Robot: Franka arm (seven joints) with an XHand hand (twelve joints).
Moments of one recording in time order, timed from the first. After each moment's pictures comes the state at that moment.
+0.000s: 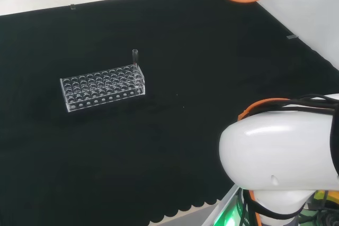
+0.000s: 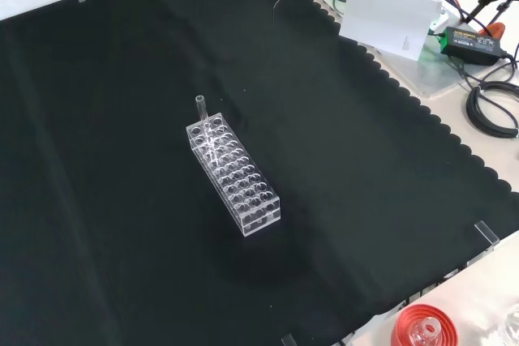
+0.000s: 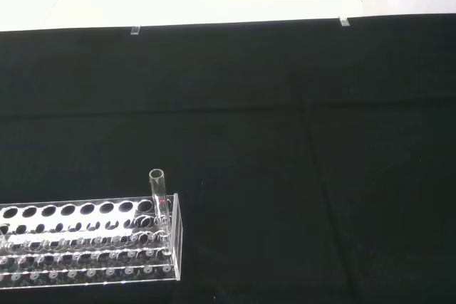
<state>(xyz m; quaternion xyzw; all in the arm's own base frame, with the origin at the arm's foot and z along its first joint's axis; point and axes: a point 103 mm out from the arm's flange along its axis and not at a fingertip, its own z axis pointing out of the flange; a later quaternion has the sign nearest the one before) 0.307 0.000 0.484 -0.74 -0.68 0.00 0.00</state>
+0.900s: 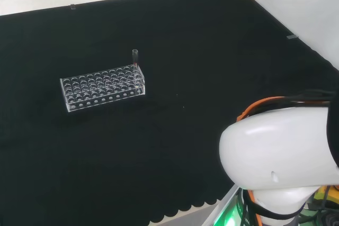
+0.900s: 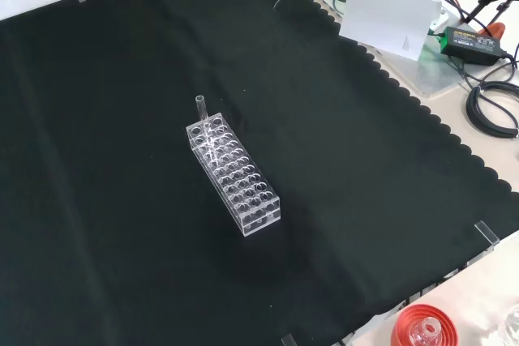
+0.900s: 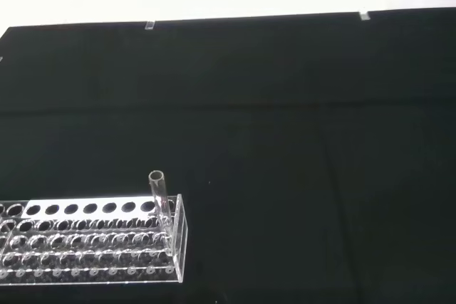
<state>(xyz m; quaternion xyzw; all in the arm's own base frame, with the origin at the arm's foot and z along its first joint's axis) 0.332 -0.022 0.476 -0.72 -0.70 0.00 0.02</state>
